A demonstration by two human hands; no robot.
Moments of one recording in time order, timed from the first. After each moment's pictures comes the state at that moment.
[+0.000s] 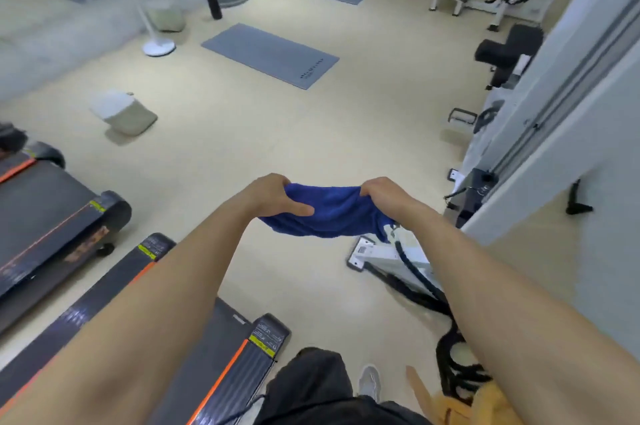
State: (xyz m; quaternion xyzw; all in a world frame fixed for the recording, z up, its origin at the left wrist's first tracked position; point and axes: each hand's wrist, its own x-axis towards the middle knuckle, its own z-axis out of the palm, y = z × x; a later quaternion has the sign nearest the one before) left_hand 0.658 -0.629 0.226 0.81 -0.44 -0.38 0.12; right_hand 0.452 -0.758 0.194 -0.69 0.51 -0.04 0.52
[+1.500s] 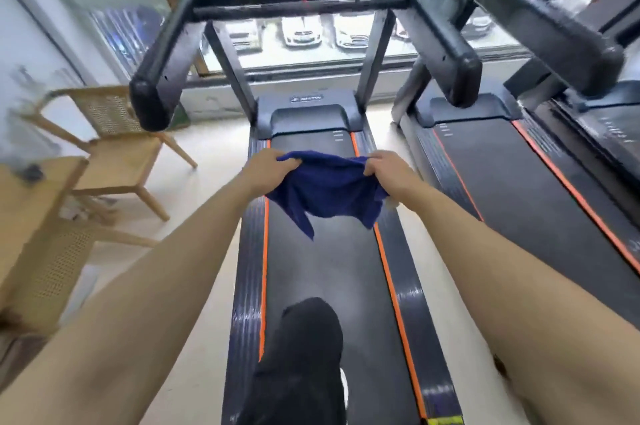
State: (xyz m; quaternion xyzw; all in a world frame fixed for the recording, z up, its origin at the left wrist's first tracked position) left_hand 0.926 -0.117 0.276 0.68 0.62 0.18 0.33; right_hand 1.165 -0.160 0.280 -0.68 -0.54 0.41 0.29
